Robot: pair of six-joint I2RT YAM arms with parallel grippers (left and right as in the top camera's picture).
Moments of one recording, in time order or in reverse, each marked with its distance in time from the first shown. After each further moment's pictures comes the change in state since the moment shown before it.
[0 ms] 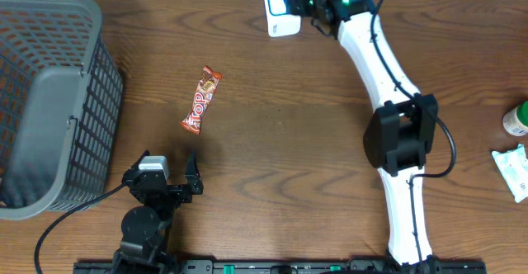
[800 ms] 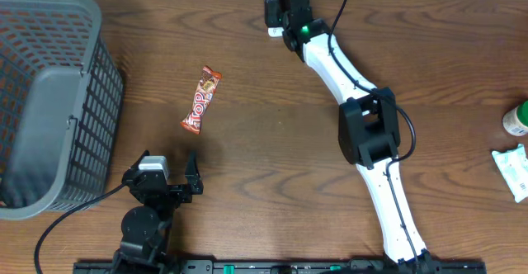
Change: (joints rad) left arm 0.000 -0.001 0.000 0.000 0.000 0.000; right arm 0.078 0.204 -0.001 0.254 0.233 -0.067
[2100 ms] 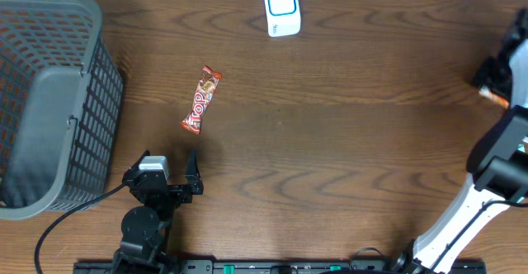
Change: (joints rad) left arm 0.000 0.000 0.000 0.000 0.004 0.000; right arm -0.866 -0.418 -0.409 -0.793 0.169 -0.027
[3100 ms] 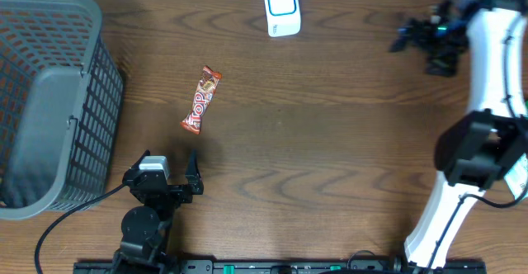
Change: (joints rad) left arm 0.000 0.000 0.000 0.000 0.003 0.000; right arm 0.326 0.001 0.309 -0.389 -0.632 0.060
